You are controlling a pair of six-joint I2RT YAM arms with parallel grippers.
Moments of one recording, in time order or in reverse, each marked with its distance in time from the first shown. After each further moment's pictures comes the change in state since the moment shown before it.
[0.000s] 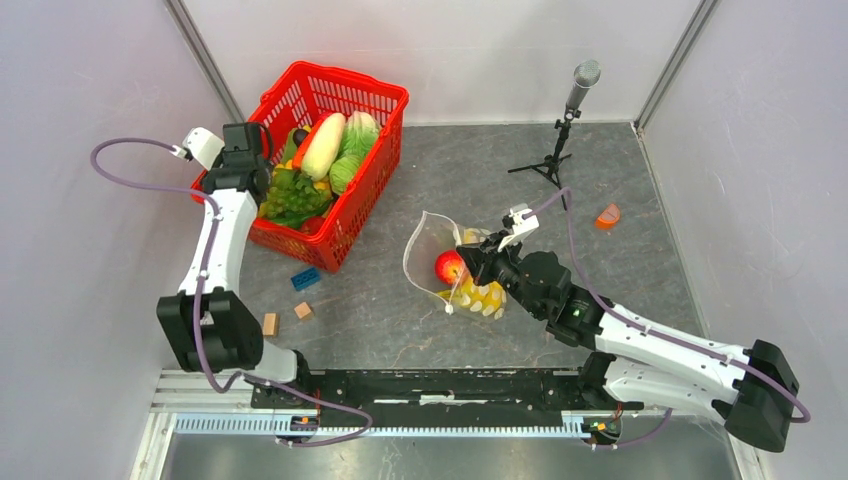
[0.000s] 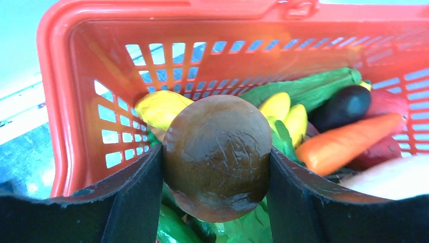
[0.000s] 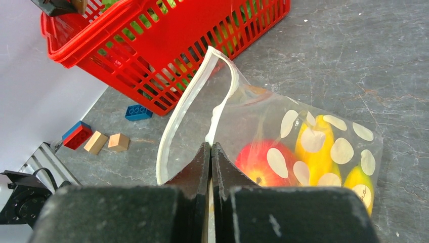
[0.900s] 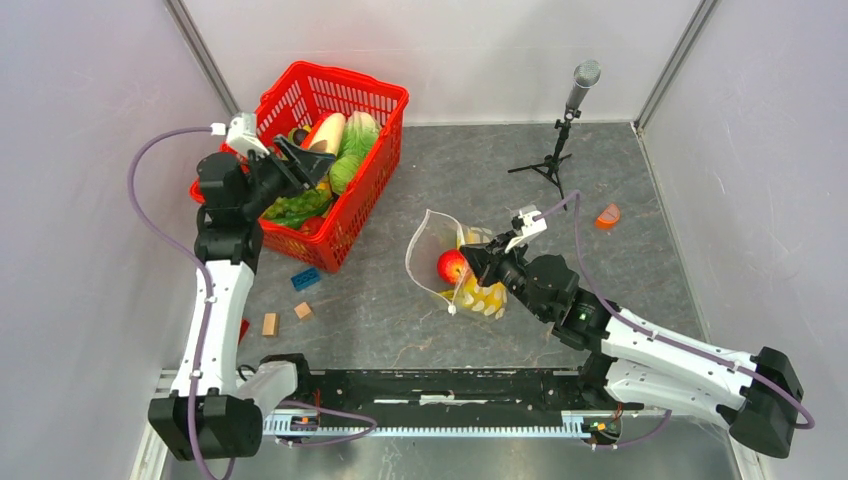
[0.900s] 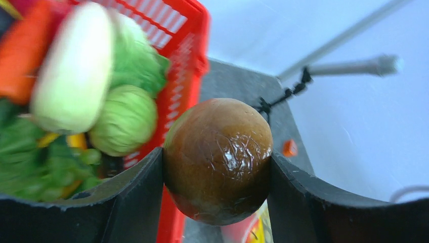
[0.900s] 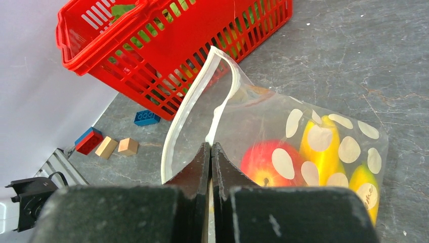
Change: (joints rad) left arm -0.016 -0.431 -0.290 0.479 1.076 0.262; right arm 0.000 -0.055 -0.023 0.004 0.001 0.028
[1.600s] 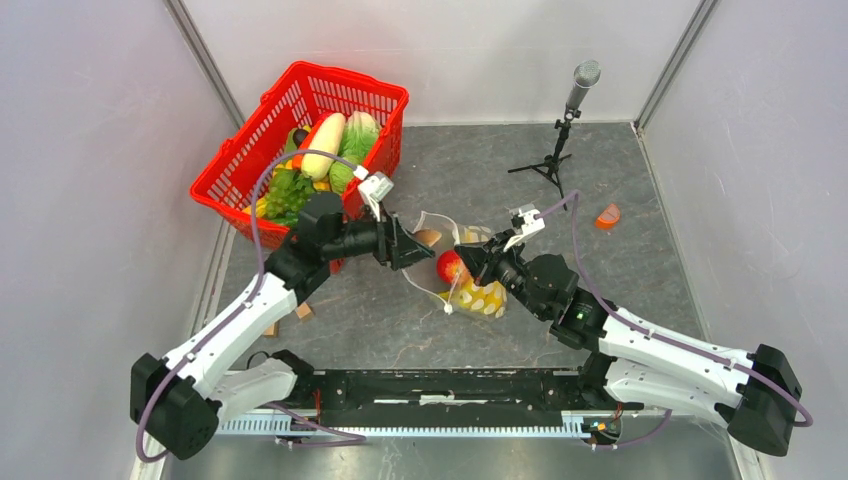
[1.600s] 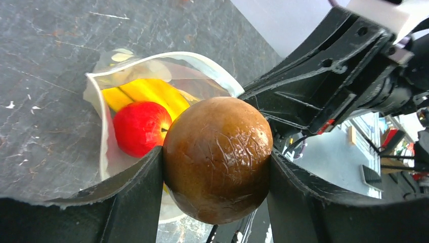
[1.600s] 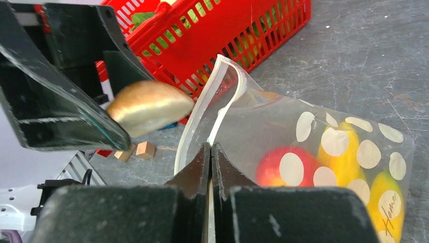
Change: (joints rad) left arm -0.595 -0.020 -0.257 0.111 0.196 0.159; right arm 0.000 0.019 -0.002 0.056 -0.038 0.040
